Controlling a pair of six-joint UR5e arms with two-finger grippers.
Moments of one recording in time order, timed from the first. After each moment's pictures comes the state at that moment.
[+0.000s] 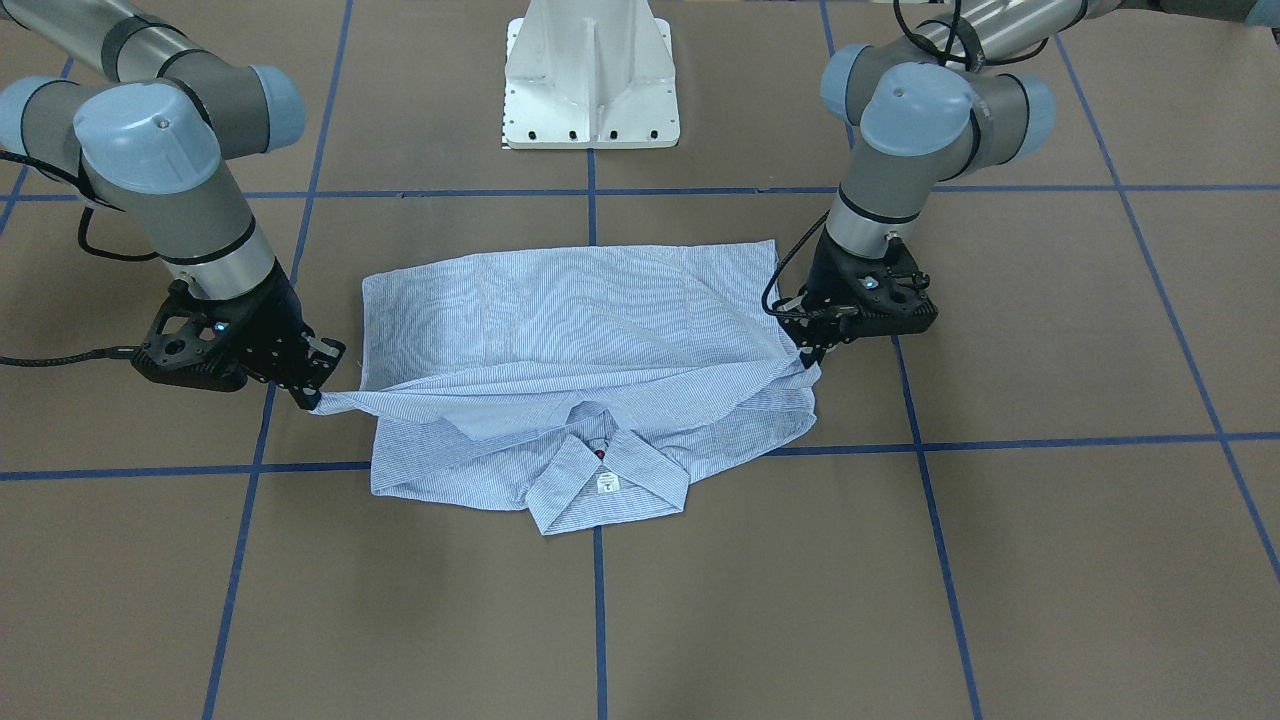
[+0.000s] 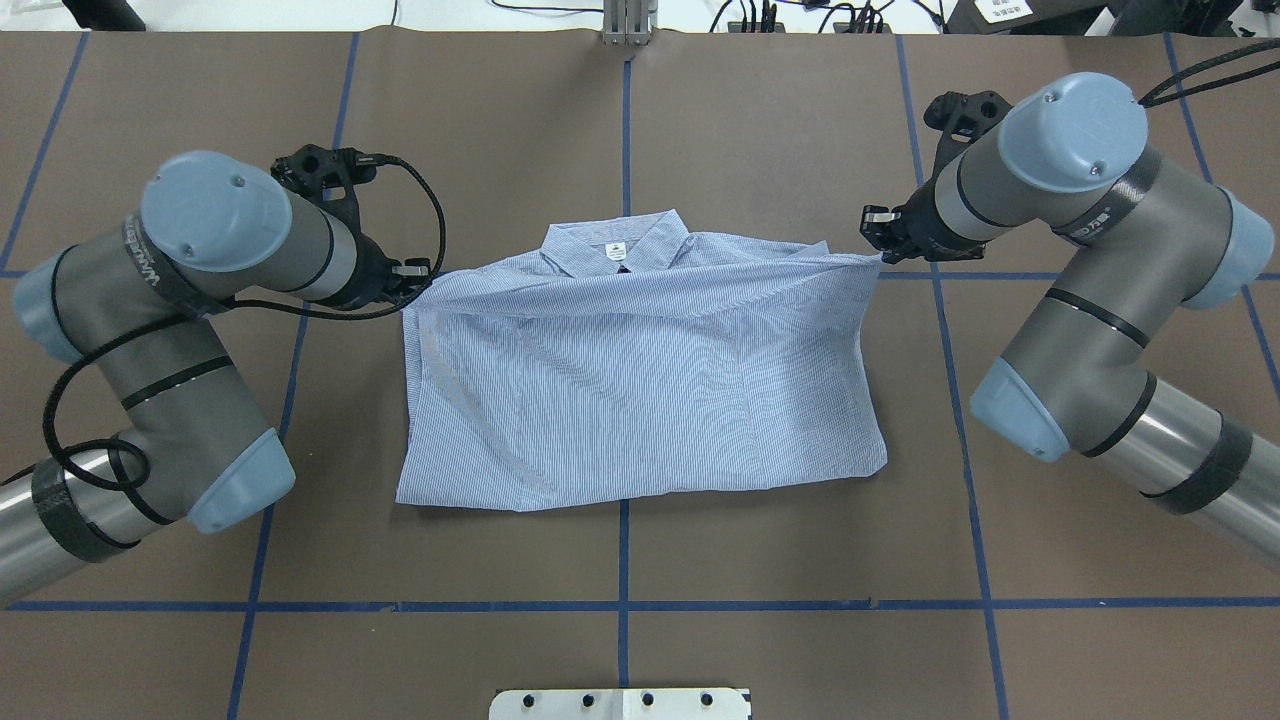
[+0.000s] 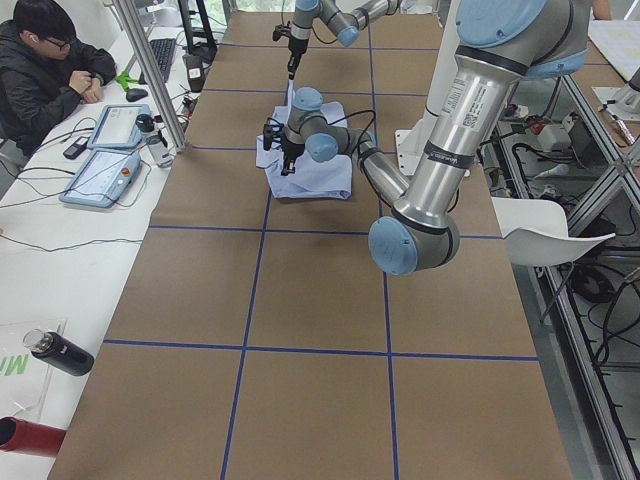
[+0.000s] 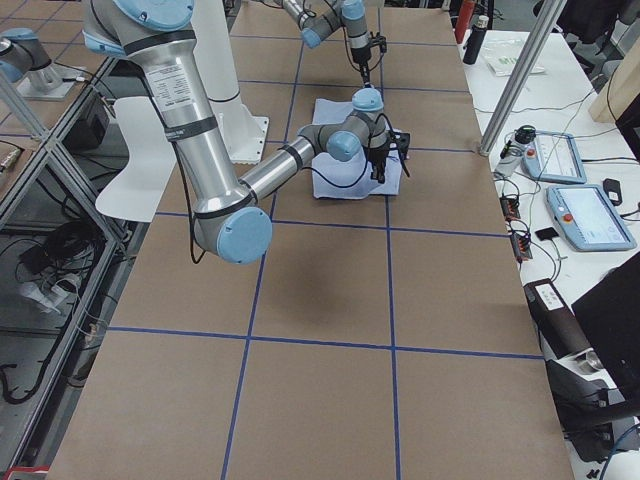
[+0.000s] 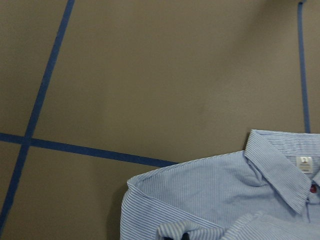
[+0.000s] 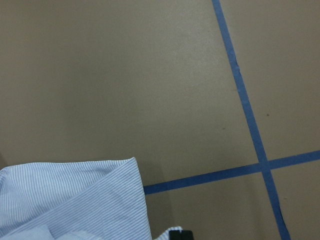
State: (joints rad) left arm -0.68 -2.01 -1.74 -1.84 -1.82 -1.23; right arm 0.80 -1.18 1.74 -1.35 1.90 1.23
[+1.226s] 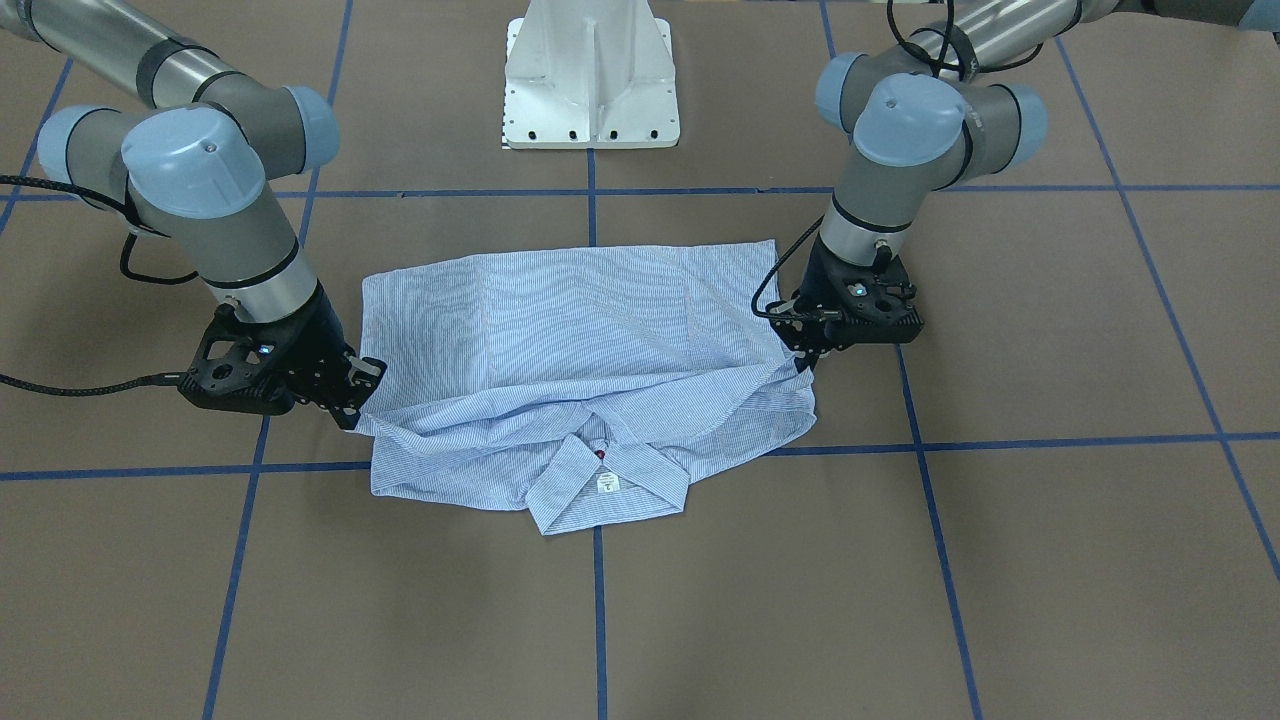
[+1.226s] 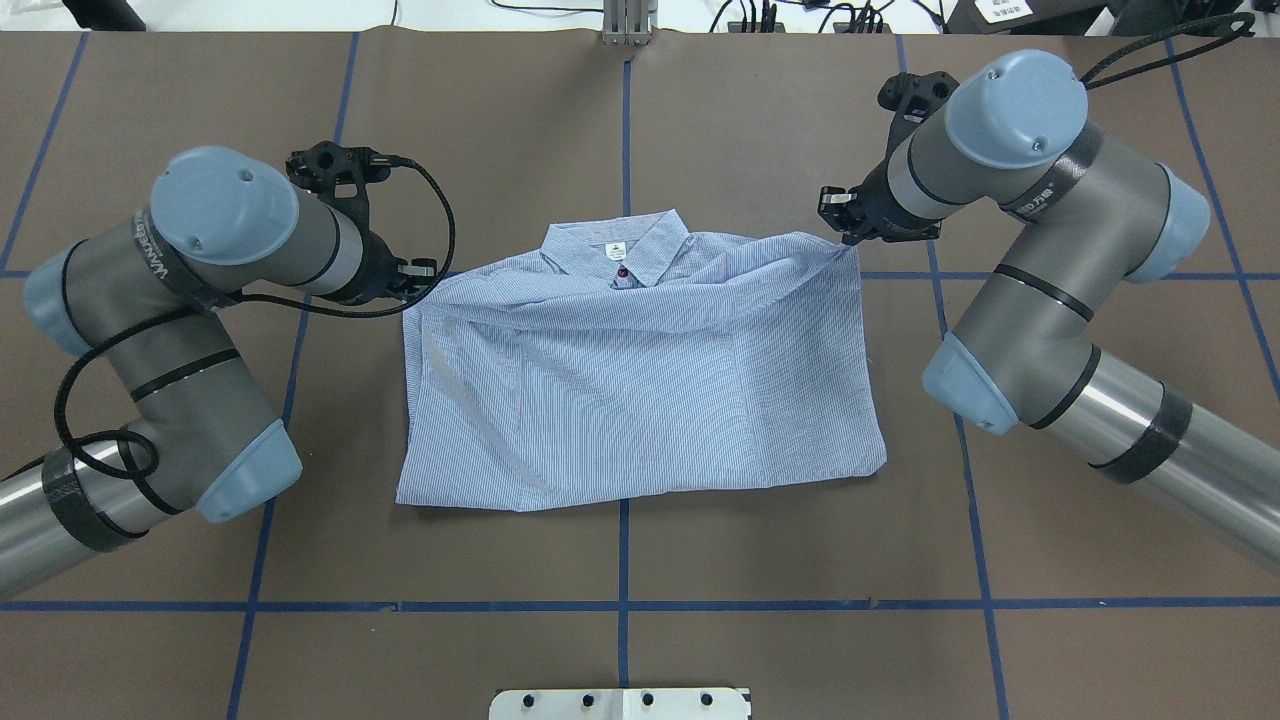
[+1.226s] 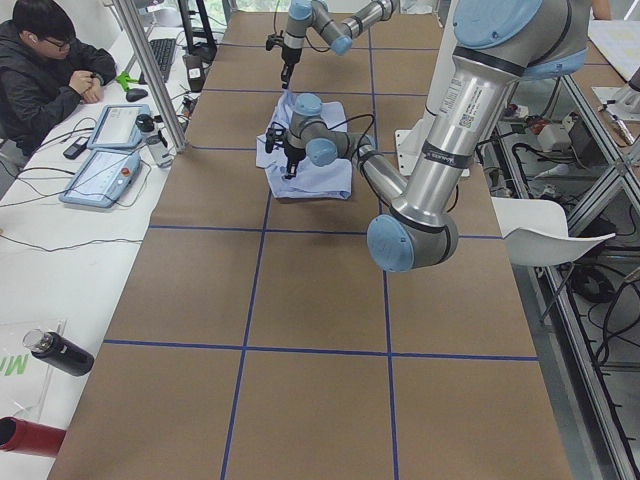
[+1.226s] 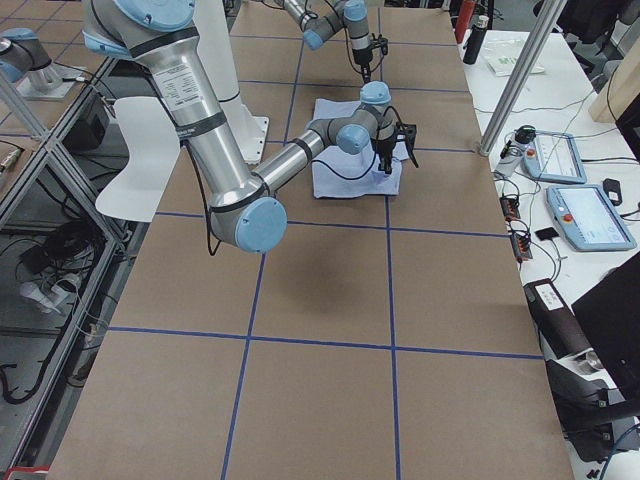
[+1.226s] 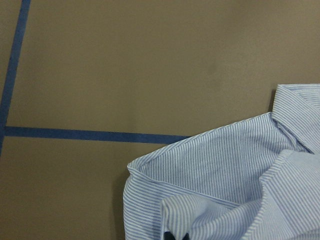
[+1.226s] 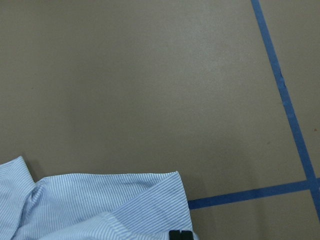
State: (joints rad) left arm -0.70 -2.02 -1.73 -1.85 -1.83 -1.14; right arm 0.81 -1.08 1.67 -1.34 1.90 1.22
